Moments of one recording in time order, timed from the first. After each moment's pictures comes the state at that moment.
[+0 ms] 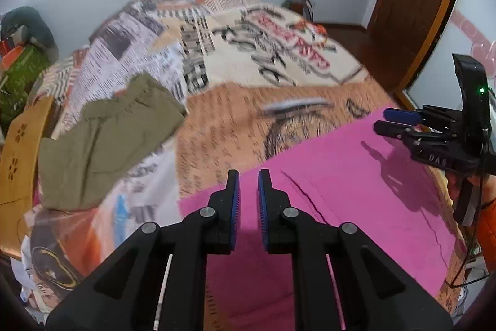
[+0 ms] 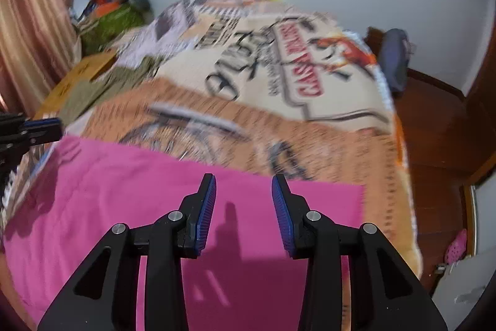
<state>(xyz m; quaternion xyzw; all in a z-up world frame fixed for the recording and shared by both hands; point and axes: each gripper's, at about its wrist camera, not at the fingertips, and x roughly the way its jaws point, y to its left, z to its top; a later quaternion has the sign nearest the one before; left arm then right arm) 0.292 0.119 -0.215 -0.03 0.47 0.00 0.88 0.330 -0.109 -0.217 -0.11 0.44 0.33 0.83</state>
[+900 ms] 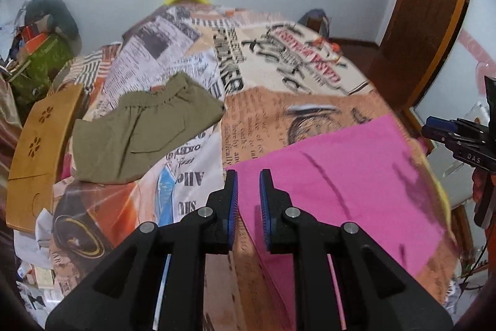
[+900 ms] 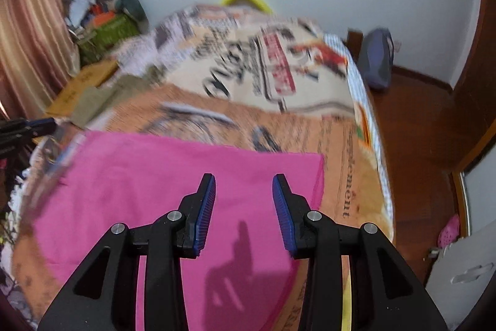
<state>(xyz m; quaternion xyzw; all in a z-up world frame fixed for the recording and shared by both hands) 0.219 0.144 -0.161 -0.05 0.43 0.04 0.90 0.272 -0.163 -0.136 -0.08 0.40 0.31 0.86</state>
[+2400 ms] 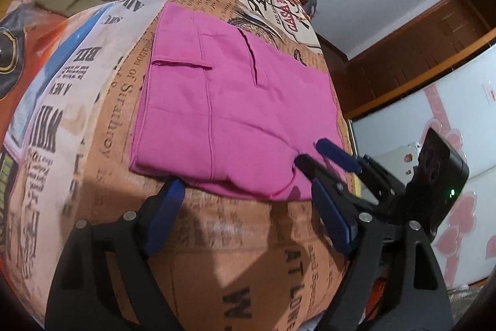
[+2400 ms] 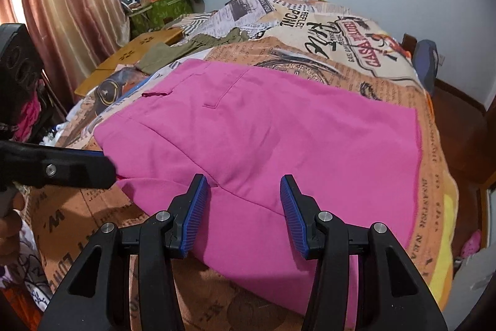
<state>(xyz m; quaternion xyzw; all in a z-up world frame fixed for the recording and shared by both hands) 0.134 0.082 -0.228 -0.32 0.48 -0.02 0.82 0.174 -0.113 -0.208 -0.10 0.41 0.40 0.81</state>
